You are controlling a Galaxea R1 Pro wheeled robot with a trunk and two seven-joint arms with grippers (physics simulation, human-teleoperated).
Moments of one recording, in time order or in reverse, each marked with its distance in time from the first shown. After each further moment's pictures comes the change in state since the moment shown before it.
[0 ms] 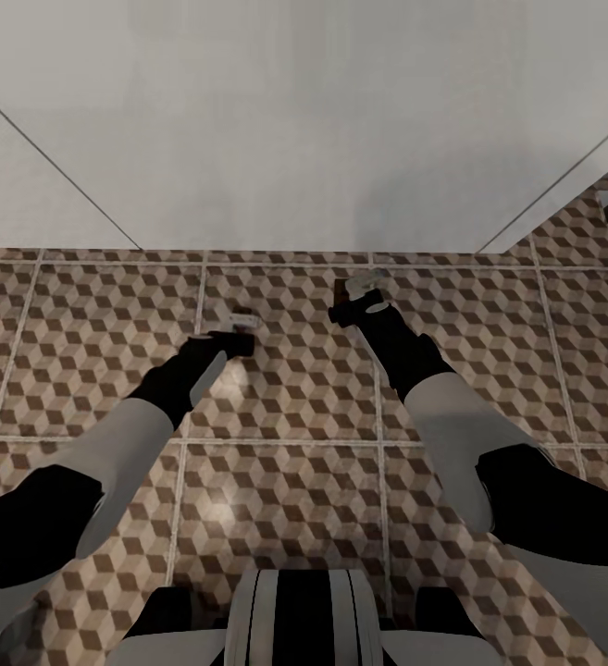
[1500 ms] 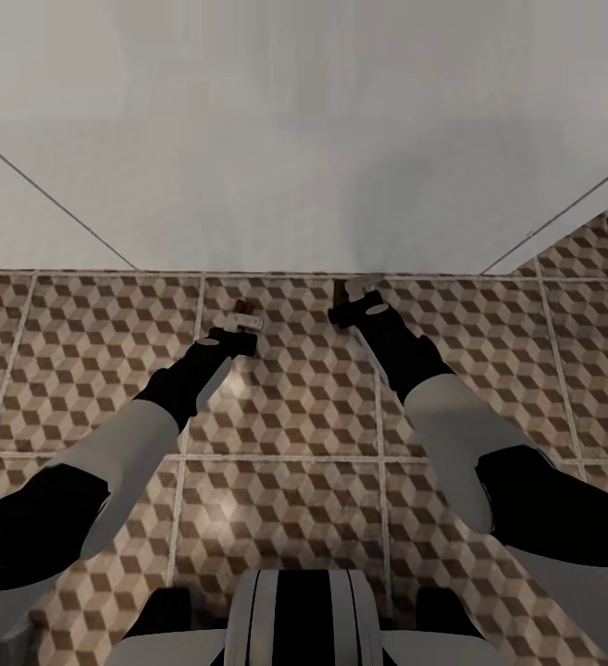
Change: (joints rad) left arm 0.000 -0.019 -0.003 0.035 -0.122 -0.098 -0.004; right arm 0.005 0.000 -0.001 0.000 0.000 -0.005 0.001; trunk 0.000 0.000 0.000
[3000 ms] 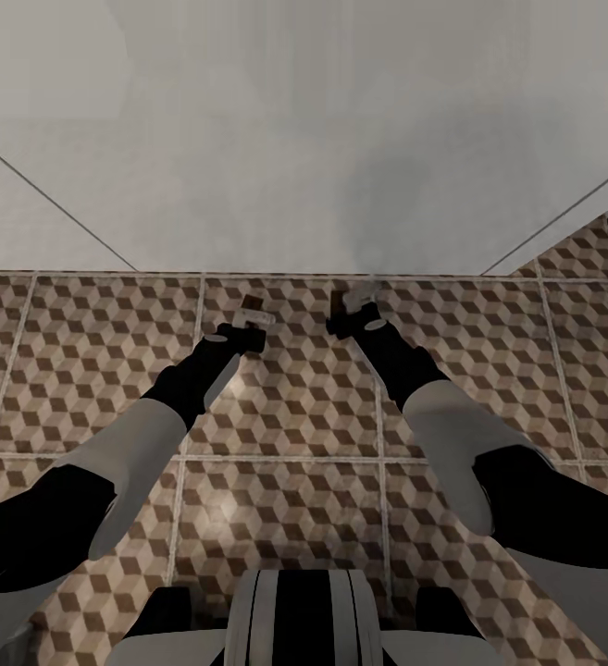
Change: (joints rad) left arm 0.000 -0.029 0.006 -0.029 -0.003 0.009 0.006; right arm 0.008 0.000 0.000 0.103 -0.001 -0.121 -0.002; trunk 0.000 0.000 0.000
